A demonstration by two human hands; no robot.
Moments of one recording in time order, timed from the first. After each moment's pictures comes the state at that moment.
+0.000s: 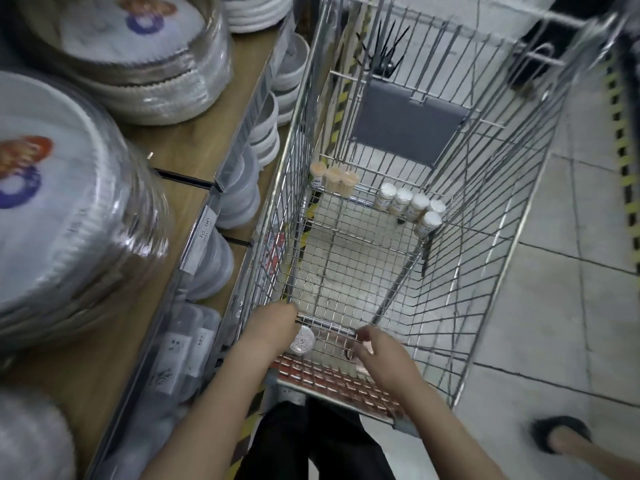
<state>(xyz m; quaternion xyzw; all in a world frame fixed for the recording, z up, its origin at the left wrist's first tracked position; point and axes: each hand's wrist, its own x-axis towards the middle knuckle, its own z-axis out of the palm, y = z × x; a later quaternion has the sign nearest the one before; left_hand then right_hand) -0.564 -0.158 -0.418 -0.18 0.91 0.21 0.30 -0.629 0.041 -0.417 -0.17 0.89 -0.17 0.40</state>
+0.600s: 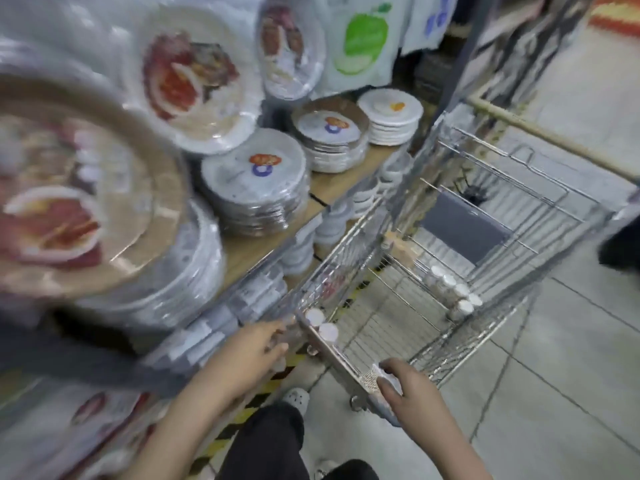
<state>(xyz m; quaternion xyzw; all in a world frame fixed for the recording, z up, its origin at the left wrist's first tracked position) -0.369 -0.028 -0.213 -0.43 0.84 0.33 0.03 -0.577 0.147 -0.244 -0.44 0.83 -0.15 0.31</state>
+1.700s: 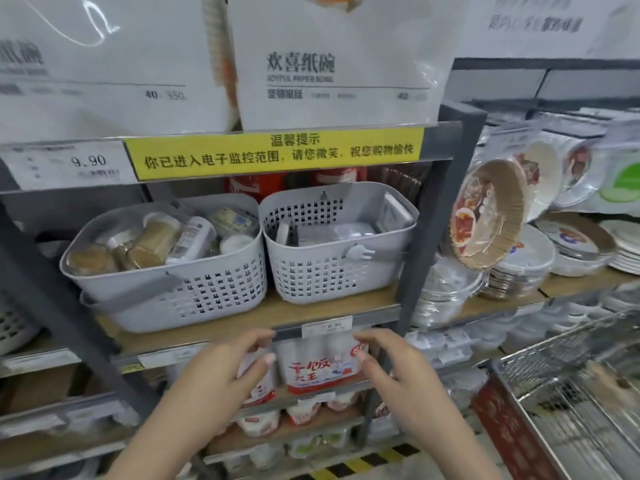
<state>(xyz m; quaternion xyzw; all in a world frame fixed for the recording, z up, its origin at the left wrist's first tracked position) 0.049 0.157 -0.063 -0.64 0.71 0.19 -0.23 -0.193 0.123 -0.088 -0.73 0.53 -0.28 0.31</state>
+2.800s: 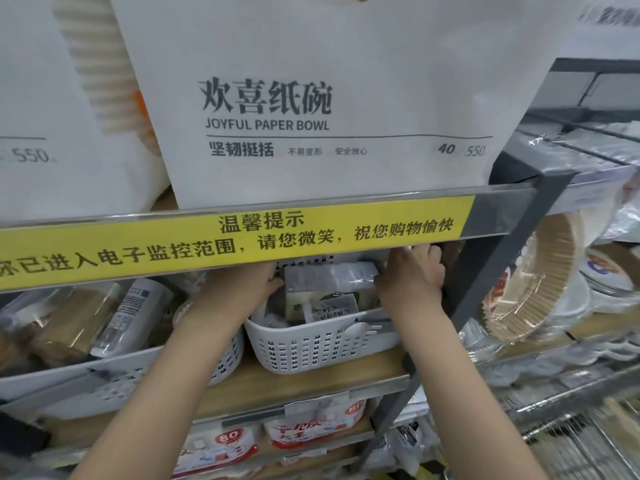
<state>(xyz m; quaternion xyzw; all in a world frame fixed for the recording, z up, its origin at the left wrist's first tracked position) 0.039 -0.077 -0.028 -0.70 0.71 0.02 -0.09 -0.164 -0.102 -0.023 -0.66 0.74 -0.12 0.01</state>
